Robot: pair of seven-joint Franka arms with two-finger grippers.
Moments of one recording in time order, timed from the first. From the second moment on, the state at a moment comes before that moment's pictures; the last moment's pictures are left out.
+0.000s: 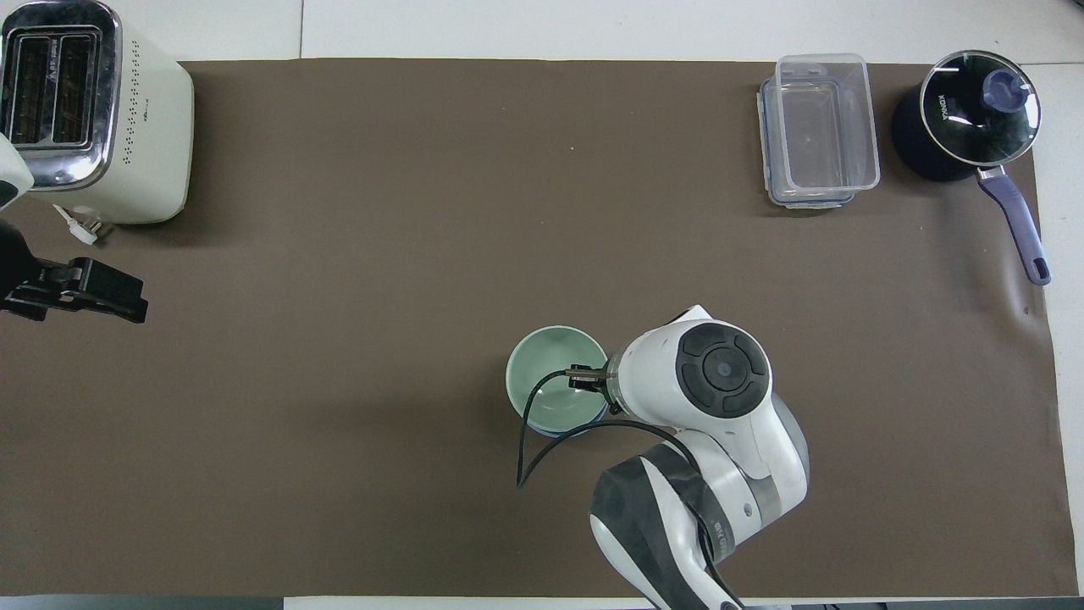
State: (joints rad) left arm -0.03 -0.02 -0.07 -1.59 0.00 1.40 0.01; right arm 0.49 0.01 0.08 -2.22 0.18 2.27 0.62
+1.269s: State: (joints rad) left arm -0.03 -0.03 -0.07 -1.59 0.00 1.47 0.01; right arm 0.49 -0.01 0.08 -2.27 0.18 2.32 0.61
